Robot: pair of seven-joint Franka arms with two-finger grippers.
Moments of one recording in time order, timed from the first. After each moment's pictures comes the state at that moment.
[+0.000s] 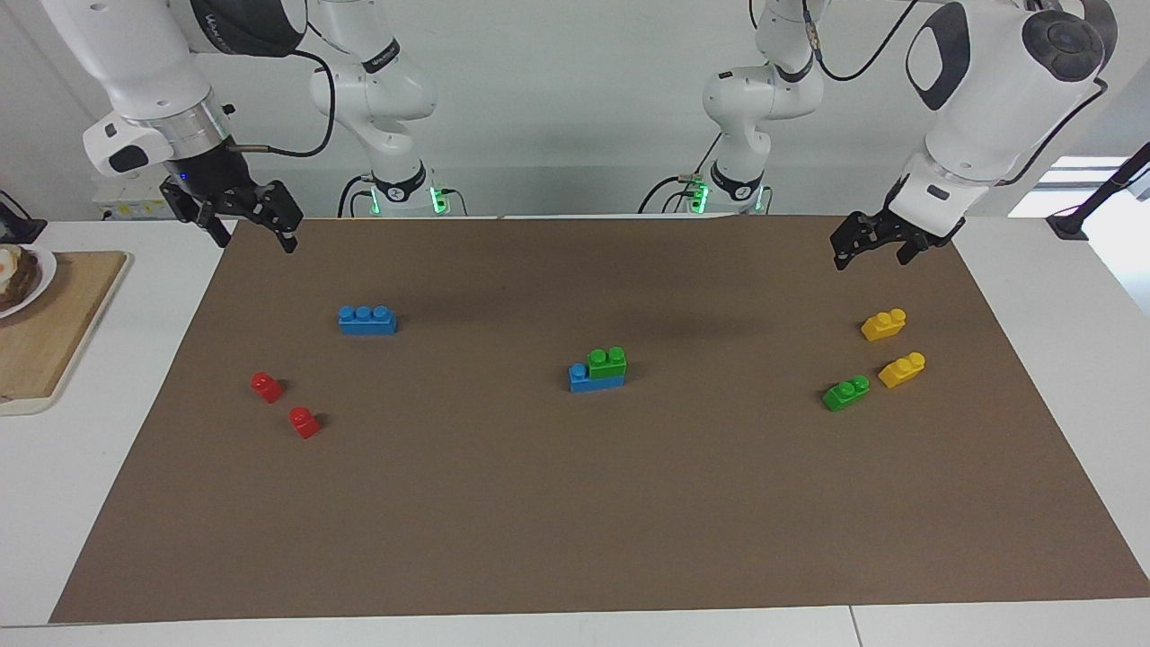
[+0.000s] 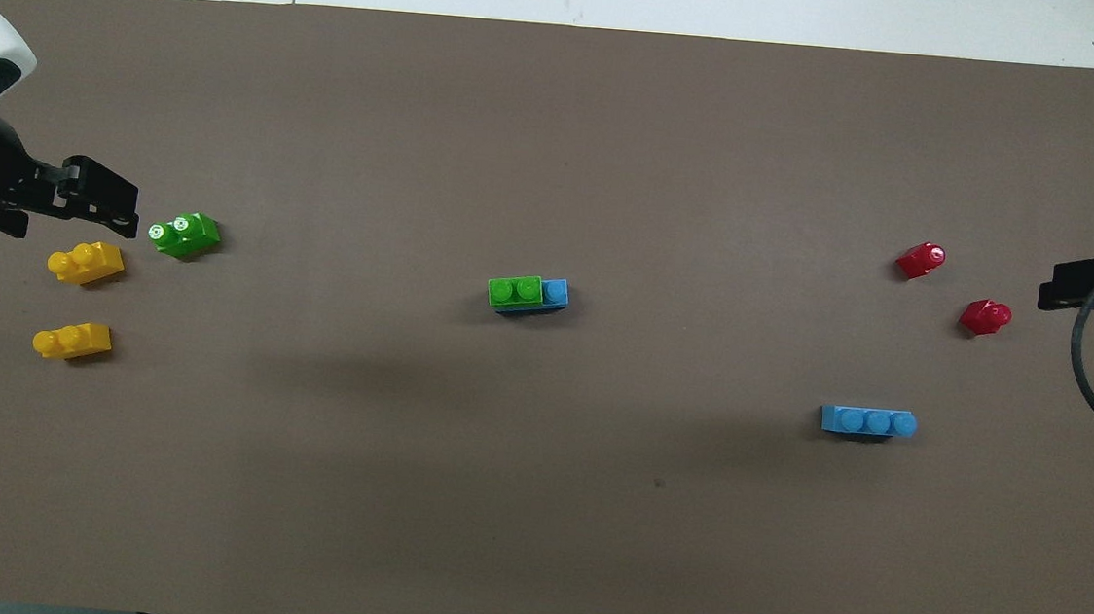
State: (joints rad) left arm 0.03 0.09 -0.13 -1.51 0.01 1.48 -0.10; right arm -0.04 -0.09 -0.02 -1.71 0.01 1.65 0.09
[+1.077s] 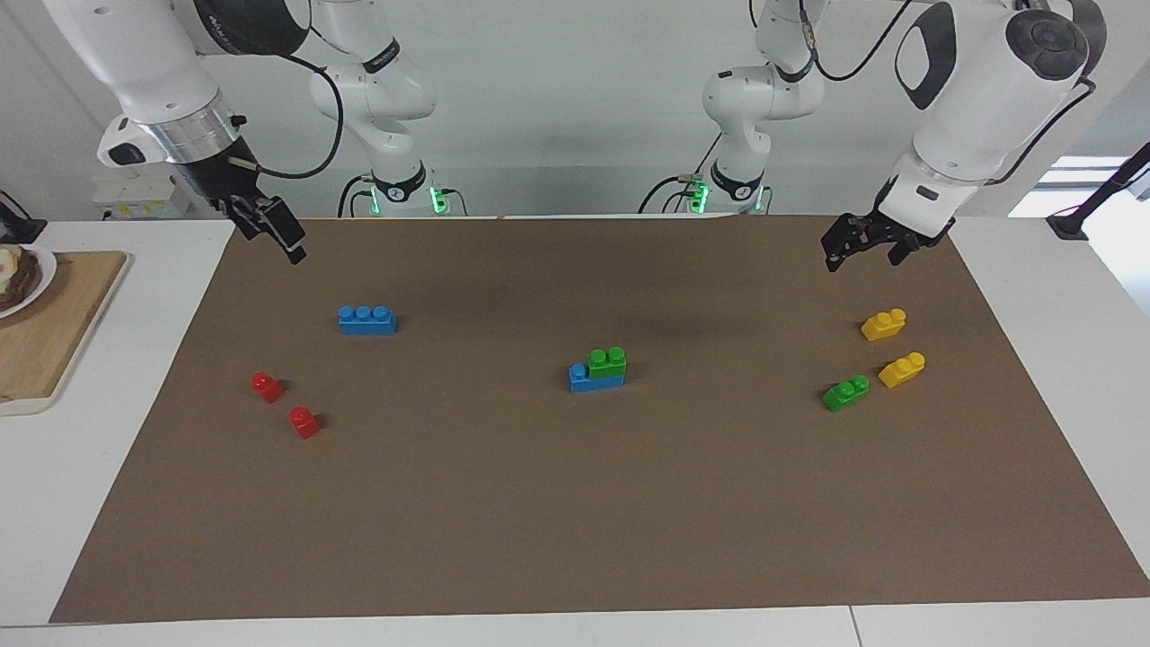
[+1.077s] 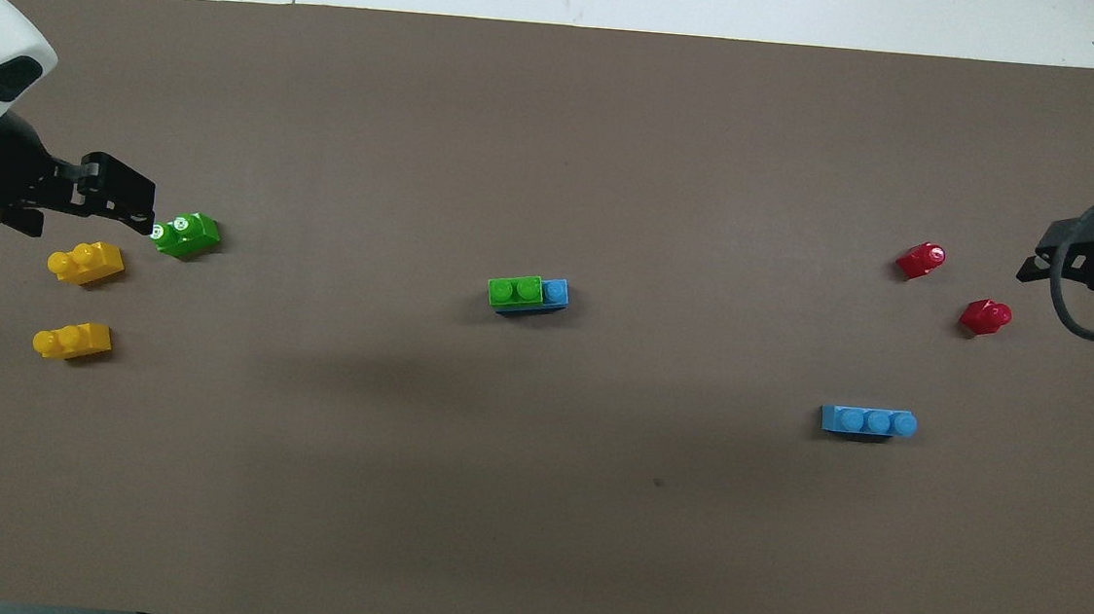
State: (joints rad) left arm 0.00 0.09 -0.13 -1.52 0.01 1.50 -0.15; right arm -0.03 -0.08 -0.02 -1.71 0.09 1.65 0.63
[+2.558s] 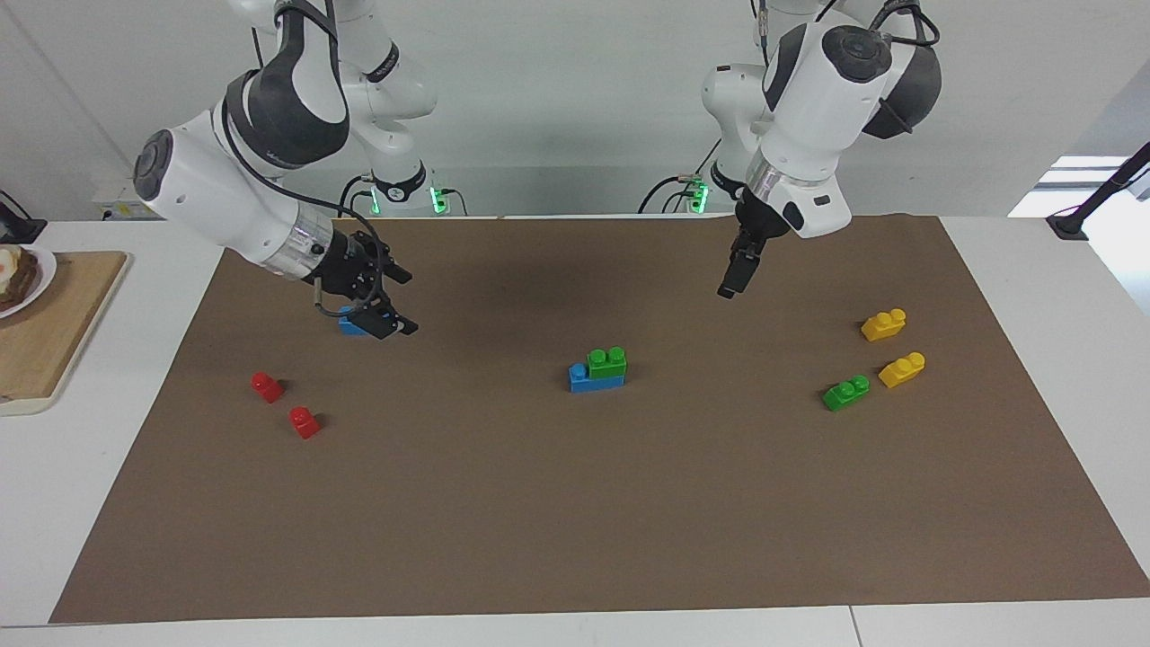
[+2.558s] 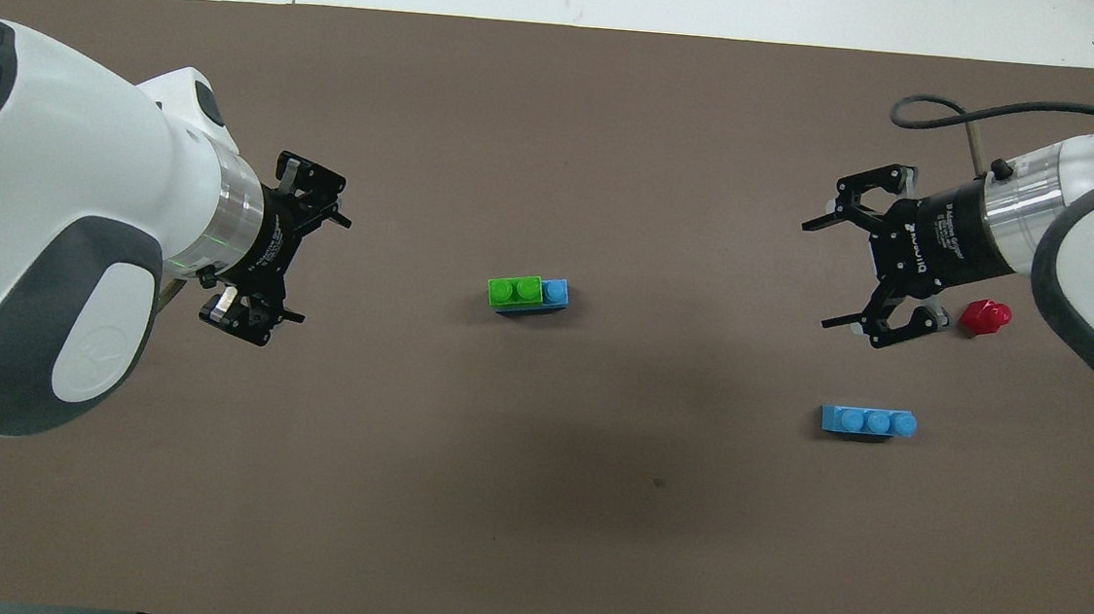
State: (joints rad) left arm -0.25 0.01 -0.14 -1.74 -0.14 1.79 -1.55; right arm 0.06 0.15 -0.01 -1.74 0.57 1.76 1.28
